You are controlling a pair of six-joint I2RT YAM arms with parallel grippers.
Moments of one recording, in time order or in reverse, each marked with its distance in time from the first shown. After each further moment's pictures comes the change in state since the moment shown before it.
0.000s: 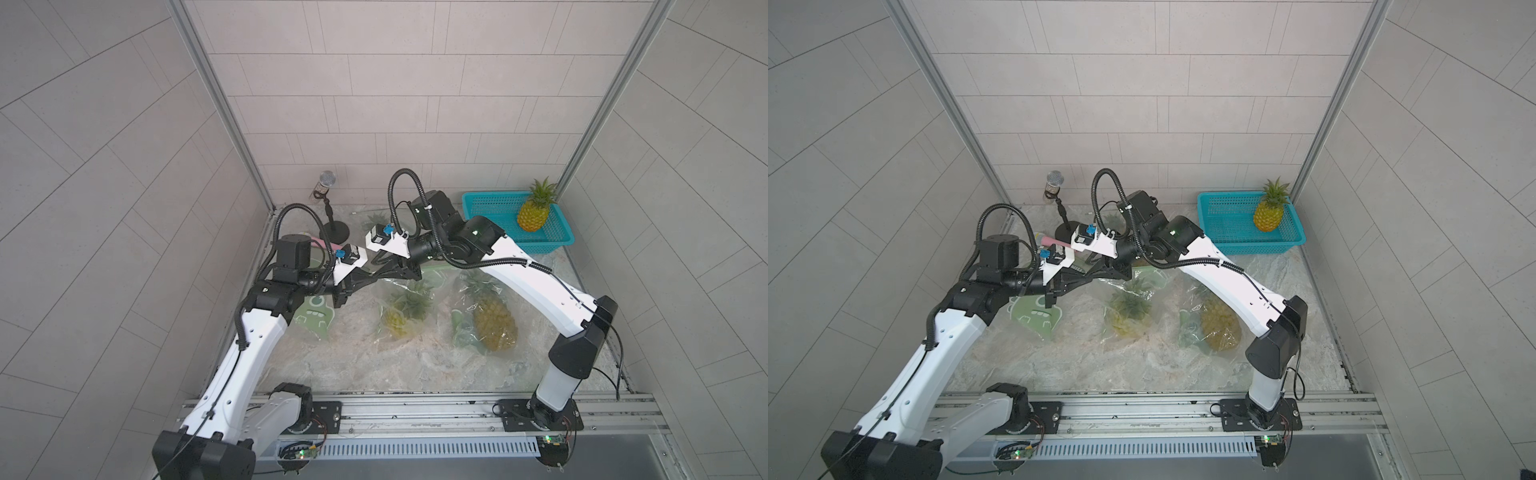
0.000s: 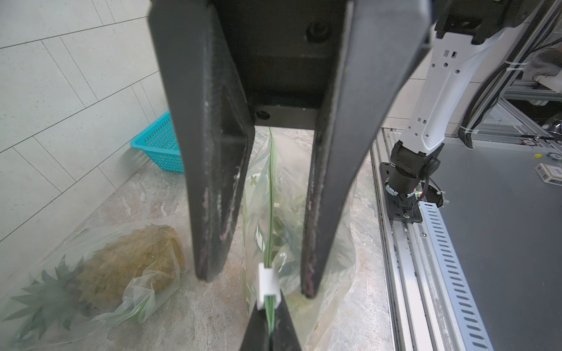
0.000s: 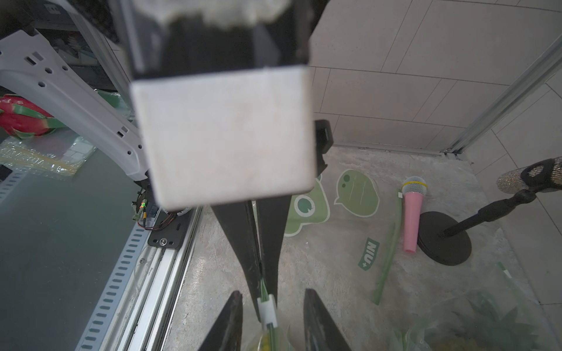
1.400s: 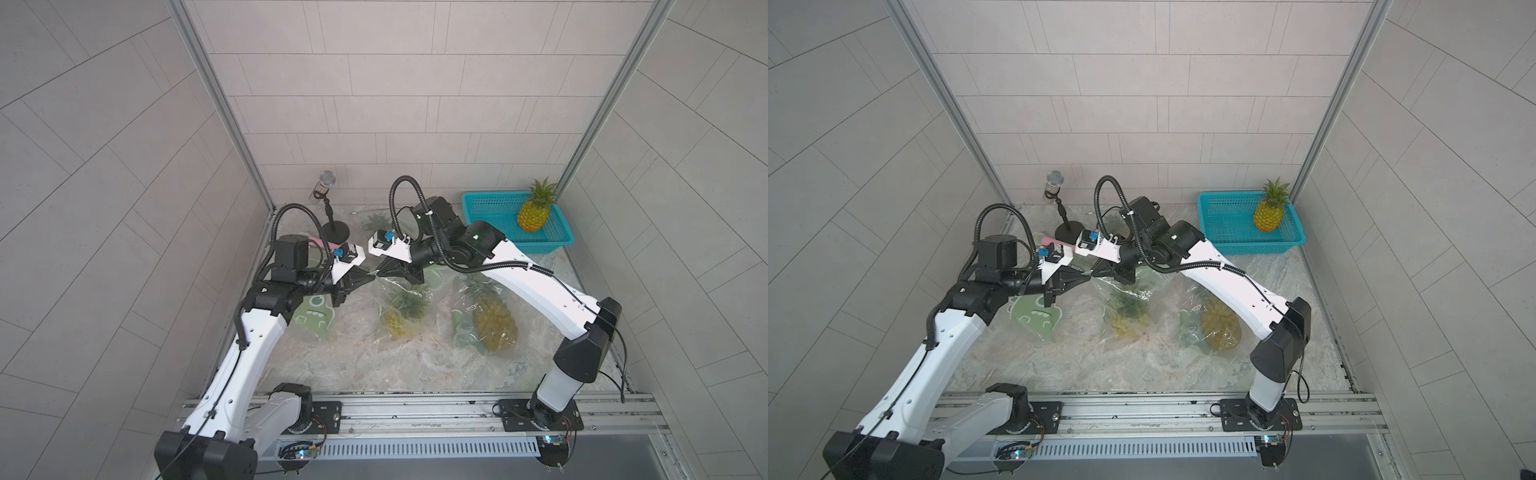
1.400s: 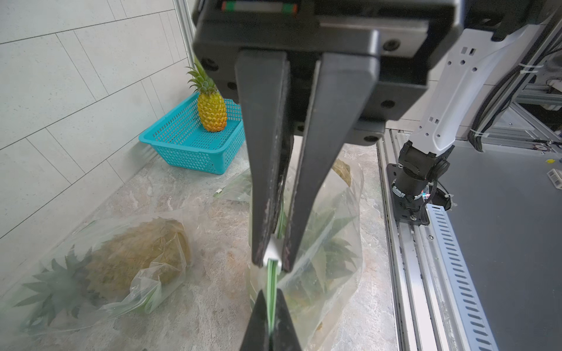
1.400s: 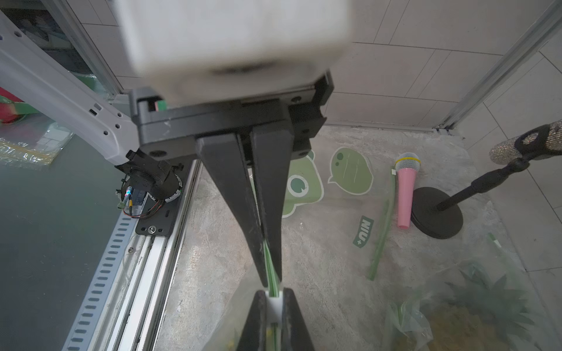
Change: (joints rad) left arm 0.037 0.000 -0.009 0.011 -0.003 -0.010; right arm -0.019 -0.046 -0.090 0.013 0.080 -0.006
